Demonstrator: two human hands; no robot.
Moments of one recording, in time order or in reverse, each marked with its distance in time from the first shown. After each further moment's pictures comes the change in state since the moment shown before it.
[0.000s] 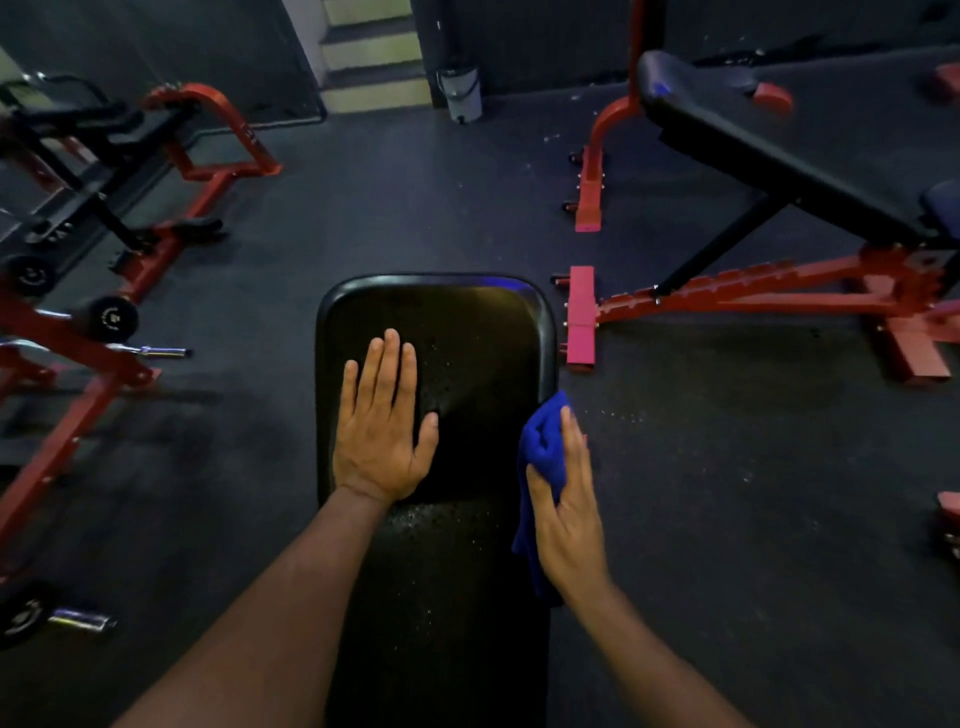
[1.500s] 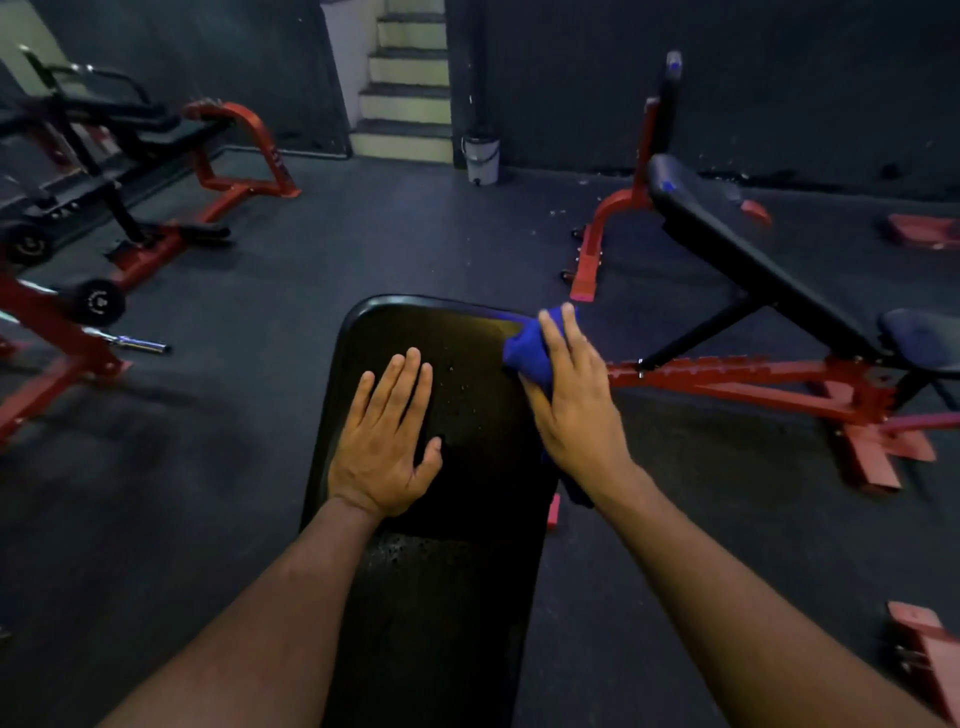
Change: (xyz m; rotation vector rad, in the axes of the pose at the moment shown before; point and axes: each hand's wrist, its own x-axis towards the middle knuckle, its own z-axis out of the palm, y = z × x) left_hand -0.005 -0.003 0.002 -0.026 0.046 0.016; right_hand 0.119 -0.060 -0.023 -0.615 -0.042 -0.463
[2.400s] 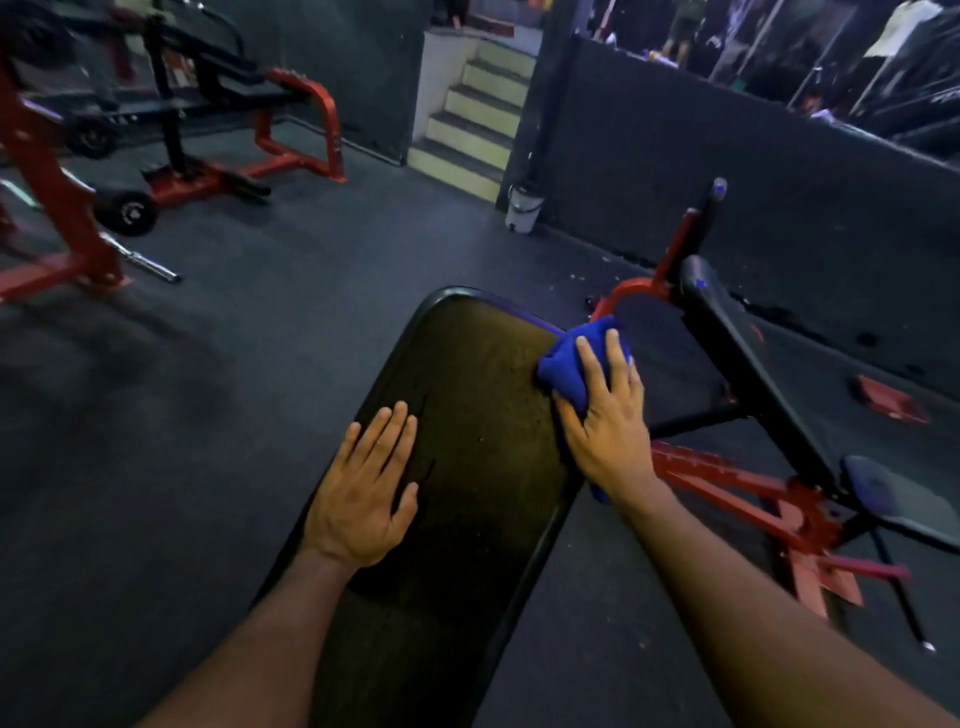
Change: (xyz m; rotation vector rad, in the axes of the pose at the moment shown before) left_hand -0.111 0.001 0.006 -0.158 0.020 -0.287; right_hand 0.010 -0.022 -0.005 -0.378 -0.155 -0.104
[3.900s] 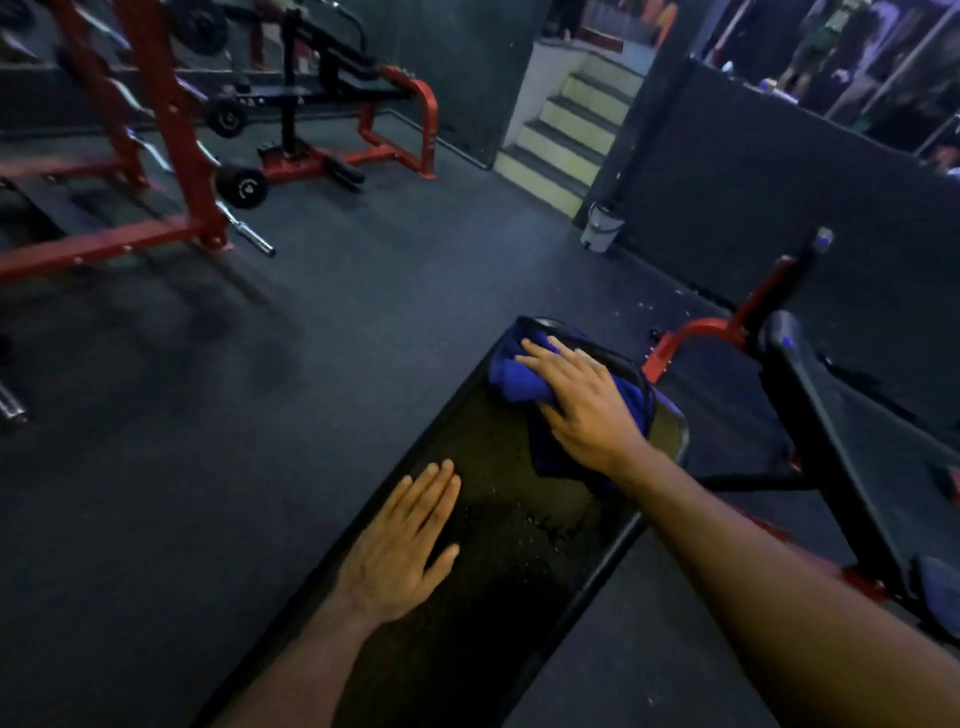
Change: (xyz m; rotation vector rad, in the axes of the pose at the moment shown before) left_hand -0.053 0.008 -0.012 0.002 -0.070 -0.053; right_hand 0.076 -0.078 0.012 -0.023 -0.198 -0.611
